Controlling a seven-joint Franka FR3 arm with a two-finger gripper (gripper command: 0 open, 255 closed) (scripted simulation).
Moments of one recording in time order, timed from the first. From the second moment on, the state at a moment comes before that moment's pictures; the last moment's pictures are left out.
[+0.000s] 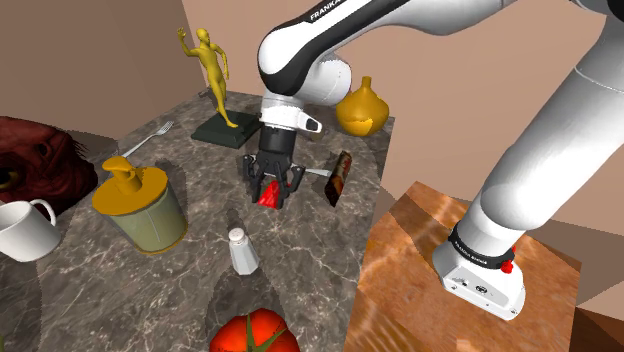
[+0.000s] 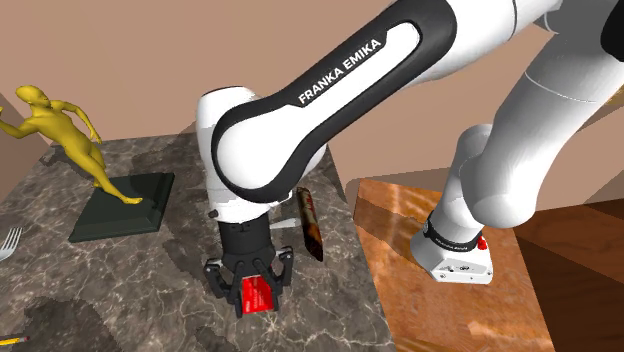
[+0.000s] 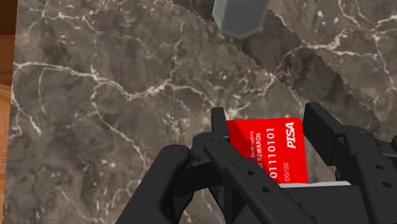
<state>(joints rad) -0.02 -0.09 0.50 -2.31 0.76 2.12 1.18</state>
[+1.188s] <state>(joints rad) -0.04 -0.21 0.47 -2.18 0.72 1.90 1.29</state>
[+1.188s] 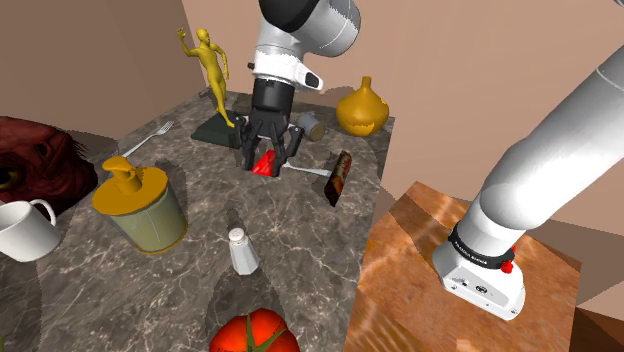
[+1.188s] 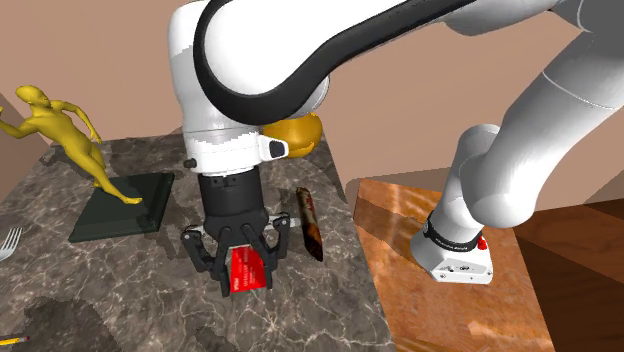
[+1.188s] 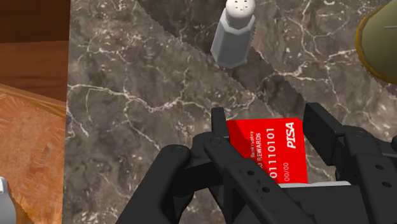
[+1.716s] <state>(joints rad) -0.11 -0.17 0.38 -2.12 0.66 1.79 1.19</state>
